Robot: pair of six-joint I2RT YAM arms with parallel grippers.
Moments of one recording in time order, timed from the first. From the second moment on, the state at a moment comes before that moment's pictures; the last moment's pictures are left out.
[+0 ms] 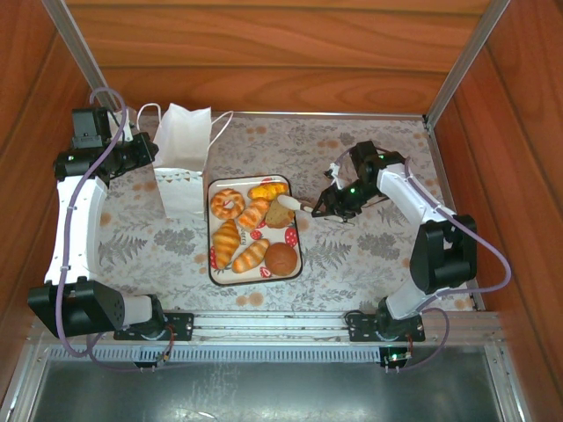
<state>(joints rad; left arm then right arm) 0.11 1.30 1.41 -0.86 0.42 -0.25 0.29 1.62 1.26 -1.12 -0.70 -0.01</state>
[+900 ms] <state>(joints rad) 0.11 1.30 1.41 -0.86 0.42 -0.24 0.30 1.61 1.23 -1.08 -0.71 0.06</state>
